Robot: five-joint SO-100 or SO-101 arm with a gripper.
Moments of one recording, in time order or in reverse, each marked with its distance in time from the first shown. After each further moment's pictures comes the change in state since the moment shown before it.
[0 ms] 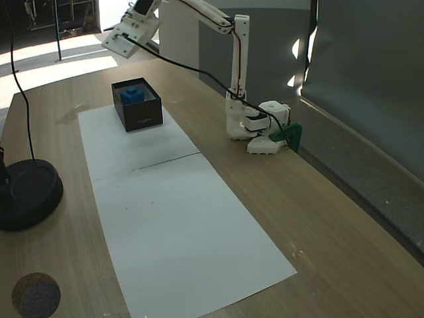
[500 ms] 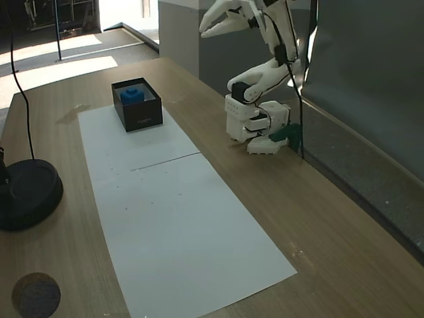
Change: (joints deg) arm -33.2 71.5 40.3 2.4 -7.2
